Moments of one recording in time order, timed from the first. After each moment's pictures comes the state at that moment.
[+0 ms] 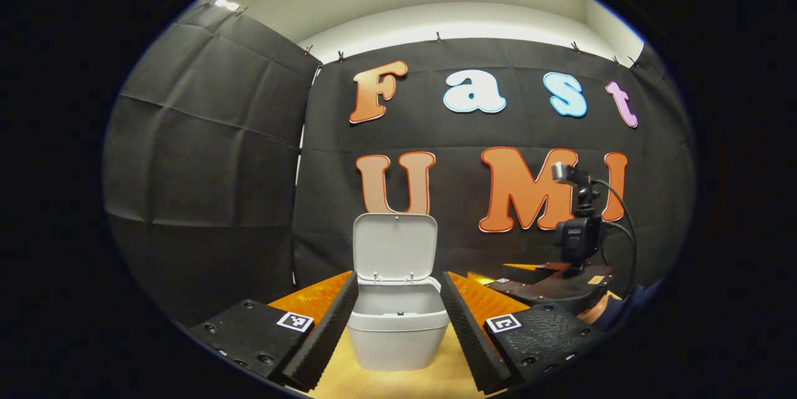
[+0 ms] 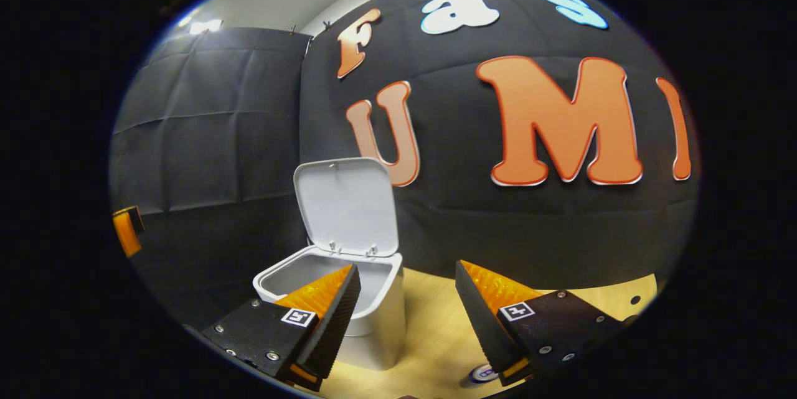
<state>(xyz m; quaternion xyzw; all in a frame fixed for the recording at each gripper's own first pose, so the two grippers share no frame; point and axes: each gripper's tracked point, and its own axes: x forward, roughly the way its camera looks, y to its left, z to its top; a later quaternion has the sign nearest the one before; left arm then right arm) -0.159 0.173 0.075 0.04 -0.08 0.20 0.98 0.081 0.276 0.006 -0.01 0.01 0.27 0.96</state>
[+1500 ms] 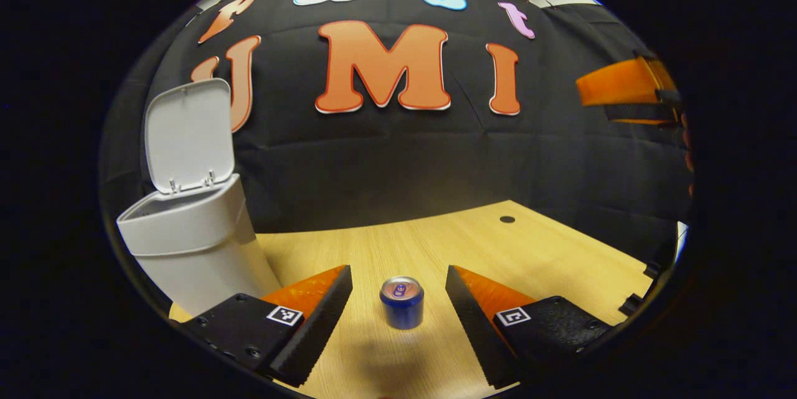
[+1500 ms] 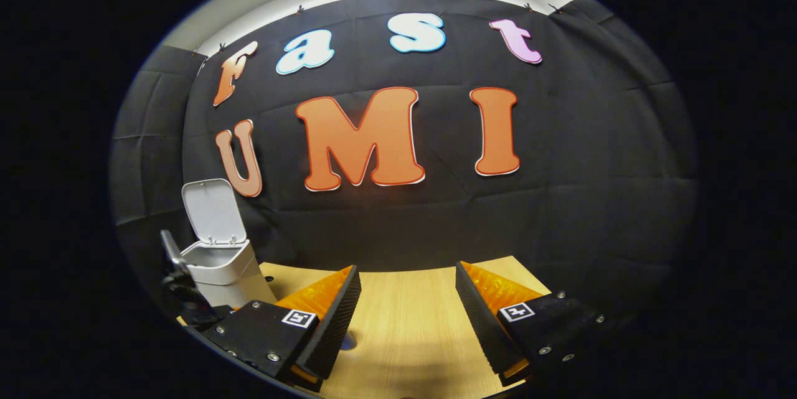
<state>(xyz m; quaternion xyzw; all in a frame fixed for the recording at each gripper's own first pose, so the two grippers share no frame) 0.033 -0.007 -0.202 0.08 0.14 -0.06 0.98 -0.016 -0.020 0.002 0.02 0.02 -0.02 1.00</state>
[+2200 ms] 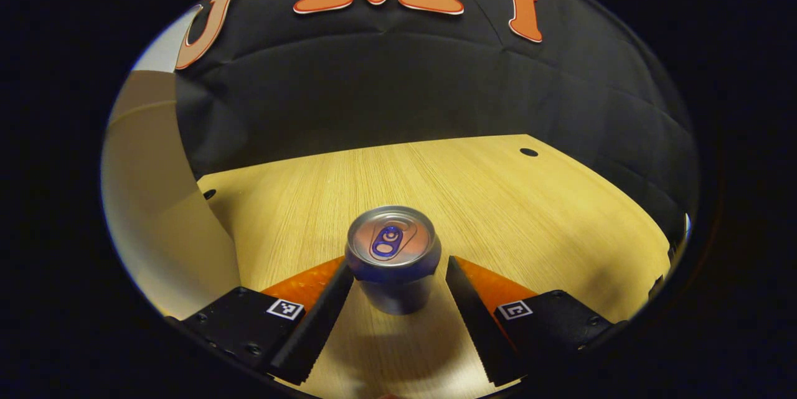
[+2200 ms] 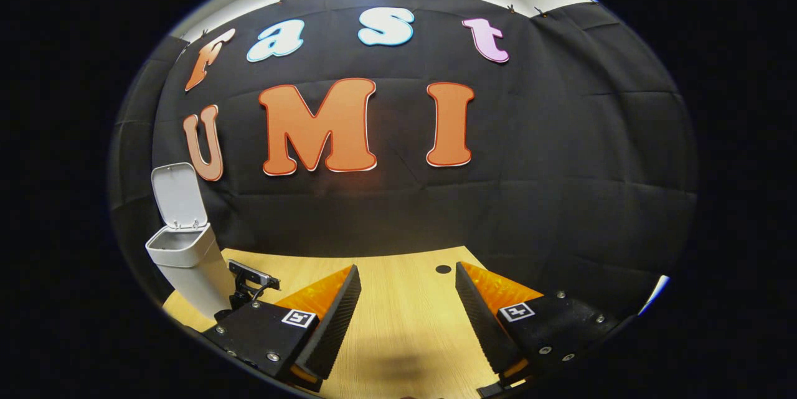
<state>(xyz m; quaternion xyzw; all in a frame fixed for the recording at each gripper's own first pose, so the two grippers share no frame) 0.109 -0.001 -0.340 0.07 0.27 -0.05 0.96 -0.048 -0.075 -0.013 -0.01 0.05 -0.11 0.99</state>
